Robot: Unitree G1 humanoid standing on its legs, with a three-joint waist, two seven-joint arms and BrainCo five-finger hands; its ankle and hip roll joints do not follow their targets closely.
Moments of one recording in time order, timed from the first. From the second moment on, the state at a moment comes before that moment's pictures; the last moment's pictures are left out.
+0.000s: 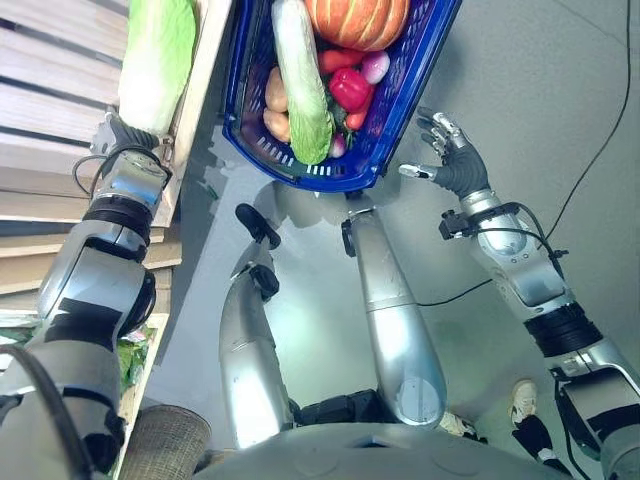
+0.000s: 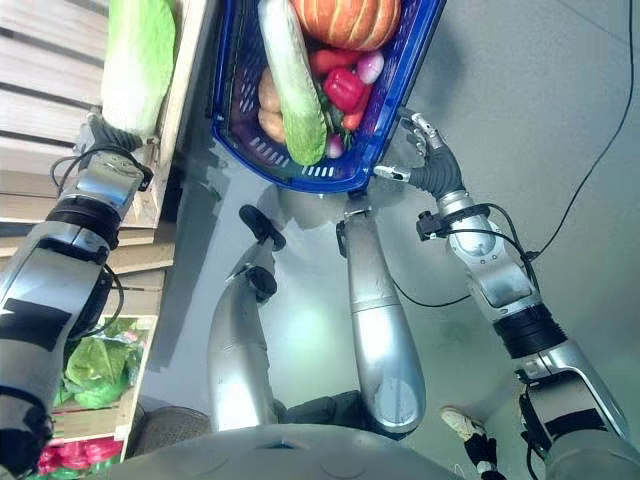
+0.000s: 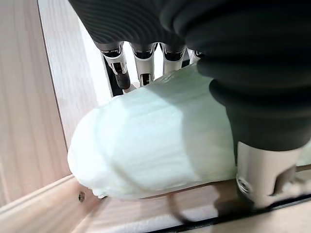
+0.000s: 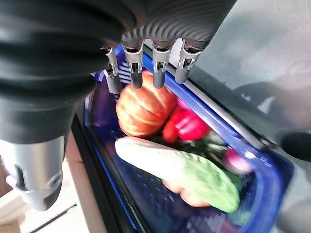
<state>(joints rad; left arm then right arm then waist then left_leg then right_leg) -1.05 0.64 -0.47 1.12 -0.10 0.43 0.37 -0.40 -0.67 0.32 0.02 0.38 -0.09 -0.13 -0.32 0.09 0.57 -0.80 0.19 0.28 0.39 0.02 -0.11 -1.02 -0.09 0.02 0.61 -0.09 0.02</state>
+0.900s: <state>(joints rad) -0.81 0.57 -0.34 0.87 -0.37 0.19 0.39 -0.31 -0.65 0.27 -0.15 0.40 -0.09 -0.04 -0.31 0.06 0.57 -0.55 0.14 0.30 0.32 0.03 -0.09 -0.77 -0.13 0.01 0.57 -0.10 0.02</state>
